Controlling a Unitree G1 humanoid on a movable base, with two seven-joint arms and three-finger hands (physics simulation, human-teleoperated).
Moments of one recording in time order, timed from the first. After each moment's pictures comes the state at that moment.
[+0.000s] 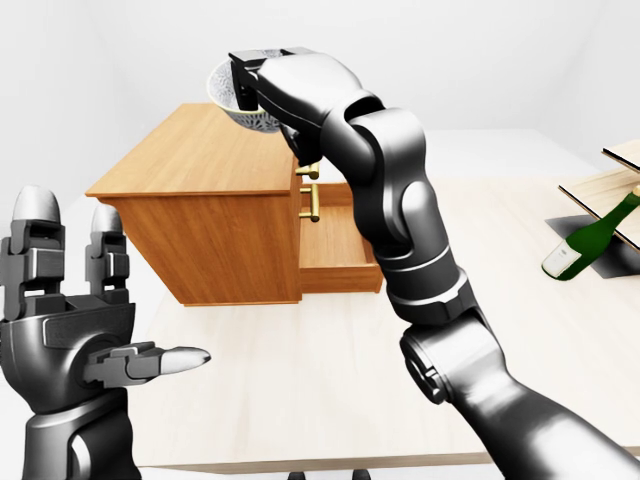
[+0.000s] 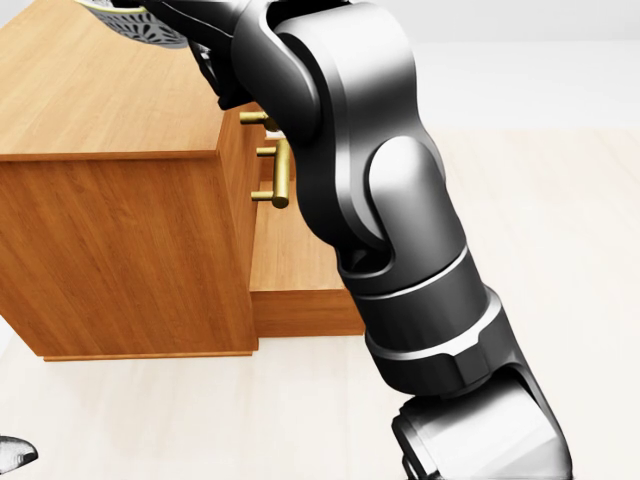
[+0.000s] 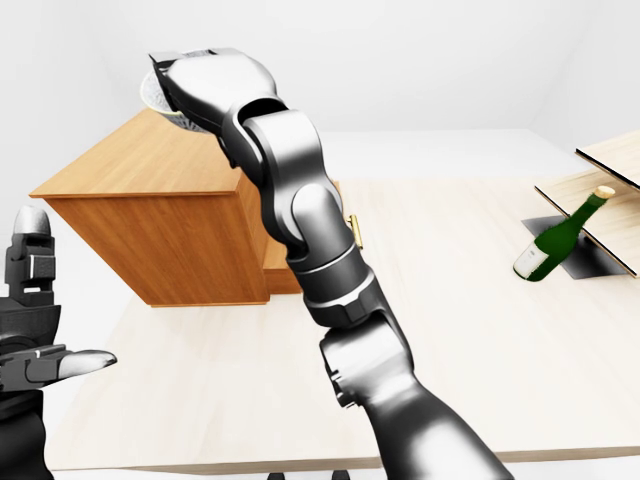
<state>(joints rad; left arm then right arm) 0.17 0.03 0.44 -0.79 -0.51 0.09 -0.20 -1.22 0.08 0.12 0.17 -1.24 0.09 0.70</state>
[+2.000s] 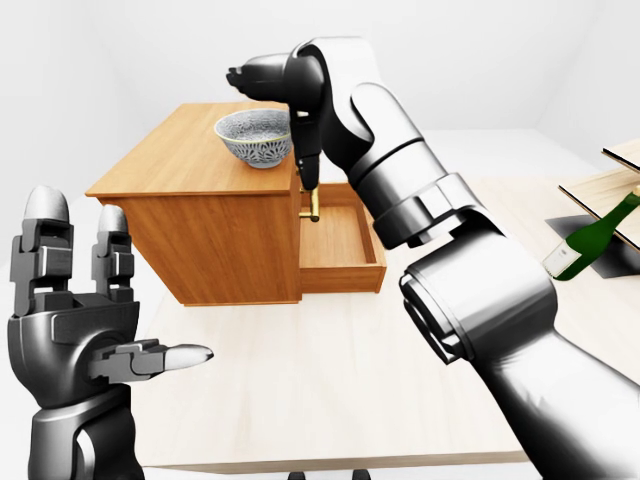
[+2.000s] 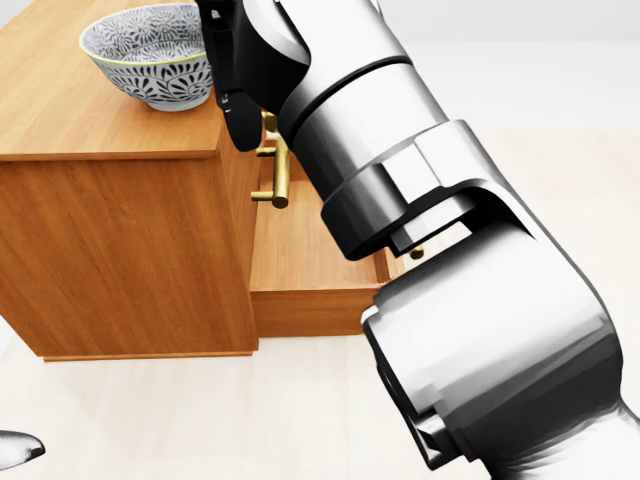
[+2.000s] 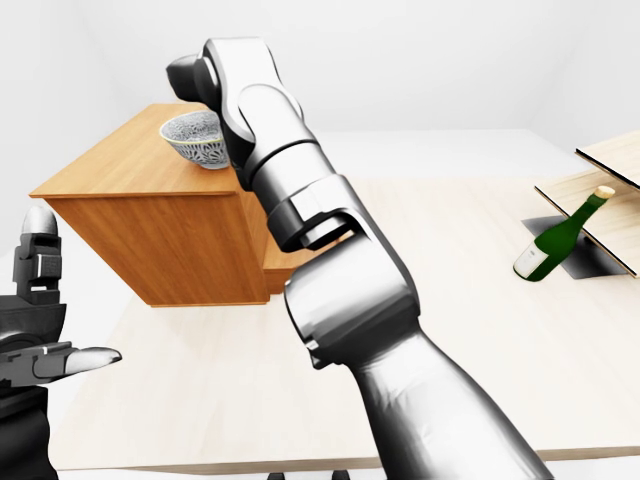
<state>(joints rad) 0.17 0.04 0.43 -0.77 -0.50 0.09 -0.20 -1.73 0.05 0.10 1.08 -1.10 0.09 0.70</state>
